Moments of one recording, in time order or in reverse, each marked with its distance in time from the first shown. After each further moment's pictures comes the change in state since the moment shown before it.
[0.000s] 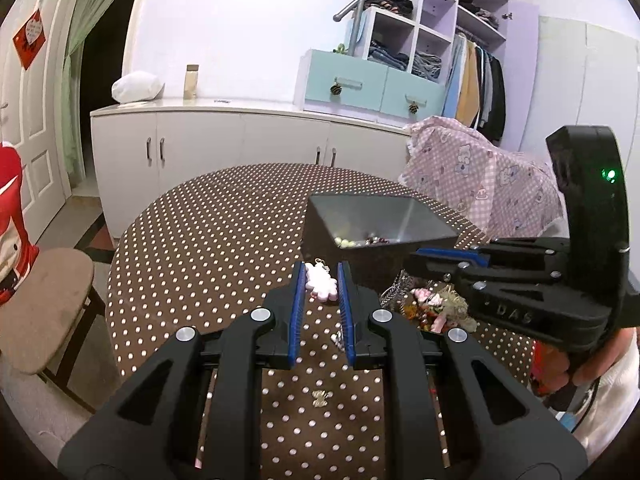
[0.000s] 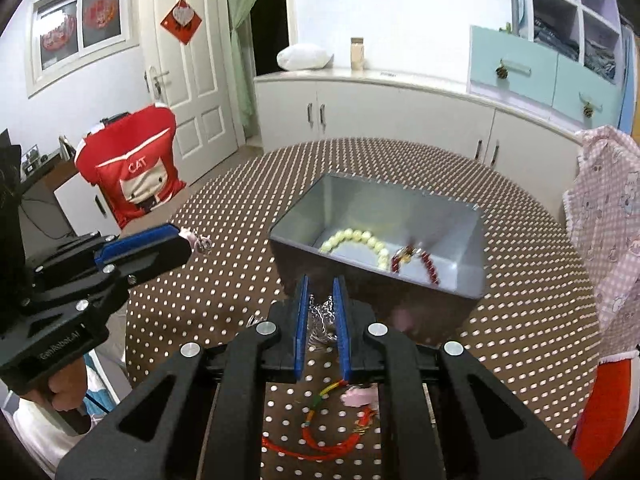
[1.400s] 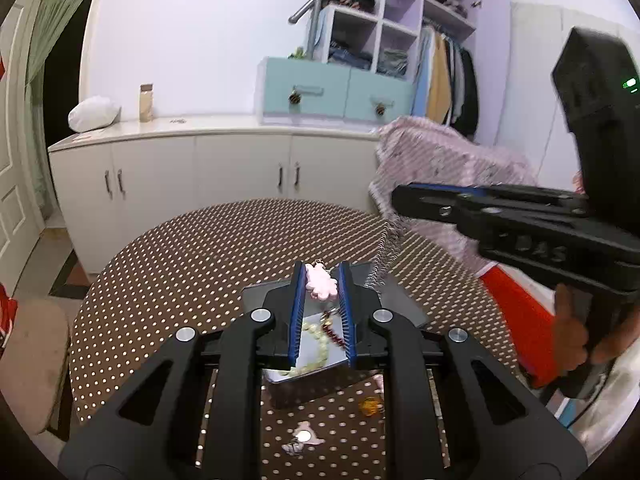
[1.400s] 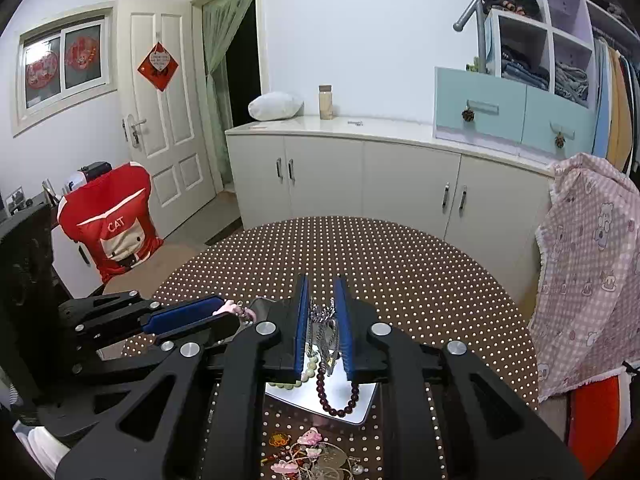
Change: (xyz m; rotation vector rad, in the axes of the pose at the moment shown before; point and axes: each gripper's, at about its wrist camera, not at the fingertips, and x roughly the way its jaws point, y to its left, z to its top) left arm 0.055 -0.044 0.067 0.088 0.023 -0.072; right arm -0.030 -0.055 0.070 0.051 -0.127 -0.060
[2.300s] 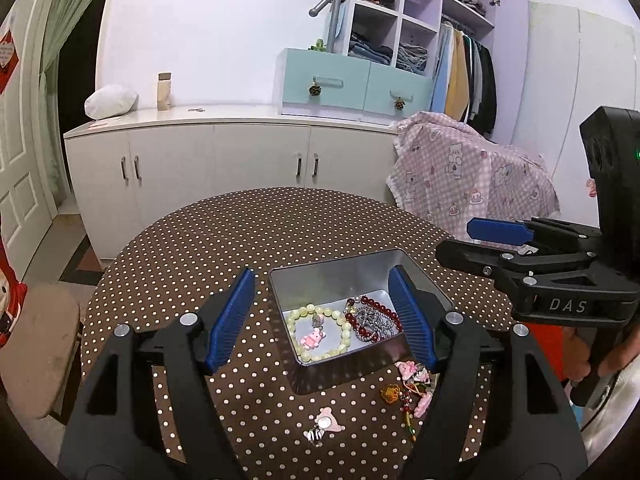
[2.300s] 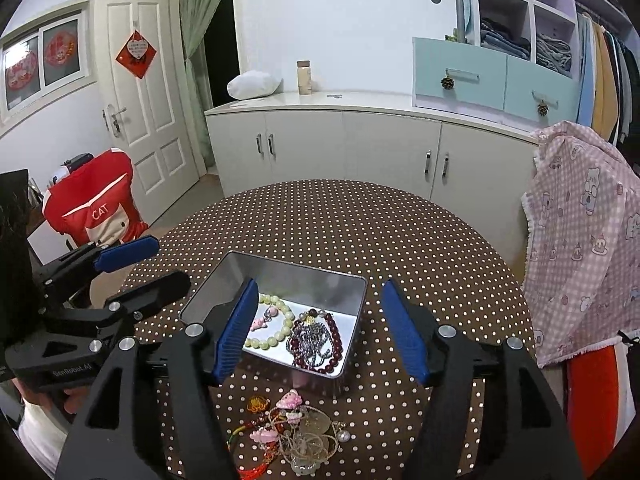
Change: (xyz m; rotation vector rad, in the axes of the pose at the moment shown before) left arm -0.008 0.009 -0.005 -0.036 0.012 0.045; right arm 0.000 -0.017 -0.030 0.049 0.077 -0.051
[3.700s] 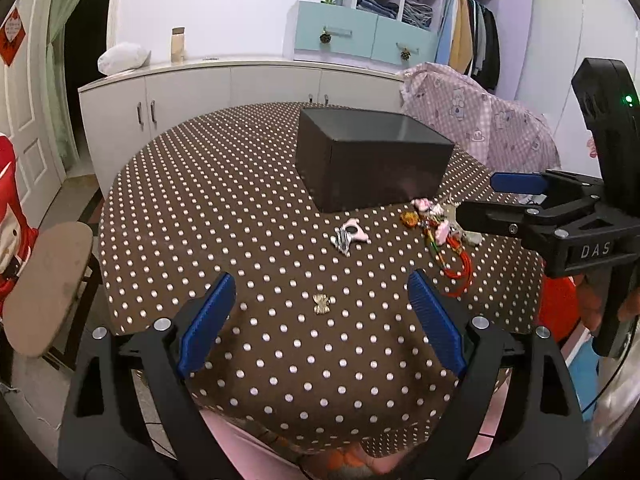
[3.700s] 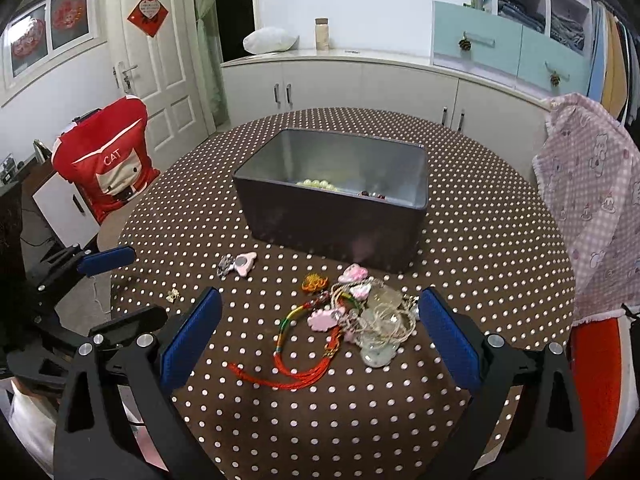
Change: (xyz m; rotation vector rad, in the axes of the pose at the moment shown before) left arm -0.047 0.017 -0.115 -0.005 0.145 0.014; right arm -0.001 0.053 -0.087 -0.028 0.133 0.013
